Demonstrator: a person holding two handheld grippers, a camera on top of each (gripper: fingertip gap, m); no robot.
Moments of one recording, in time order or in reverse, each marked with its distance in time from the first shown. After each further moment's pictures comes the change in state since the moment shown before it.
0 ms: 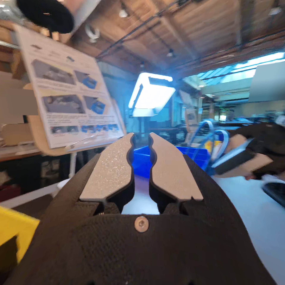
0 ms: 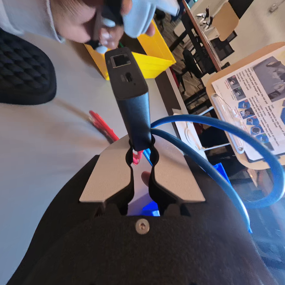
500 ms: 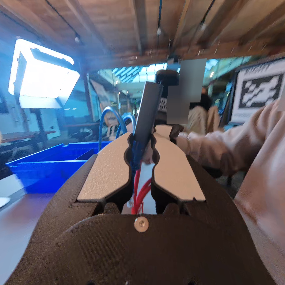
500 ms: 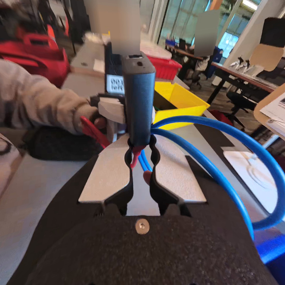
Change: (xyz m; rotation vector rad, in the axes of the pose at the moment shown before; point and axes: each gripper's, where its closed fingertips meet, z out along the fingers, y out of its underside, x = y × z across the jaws) left arm 0.152 0.028 0.014 -0.026 0.596 -0.226; right arm -0.012 -0.054 -0.013 0.412 -0.307 0.353
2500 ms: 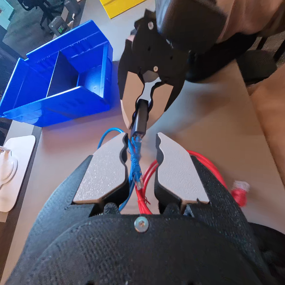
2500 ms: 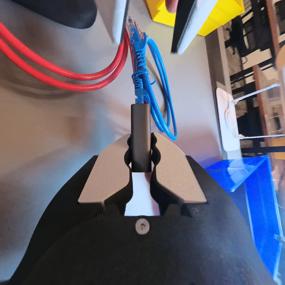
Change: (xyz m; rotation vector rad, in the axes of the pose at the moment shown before) left arm 0.023 0.082 -0.017 -1.006 0.038 0.302; right arm -0.011 0.133 -0.033 -0.620 0.132 -0.379
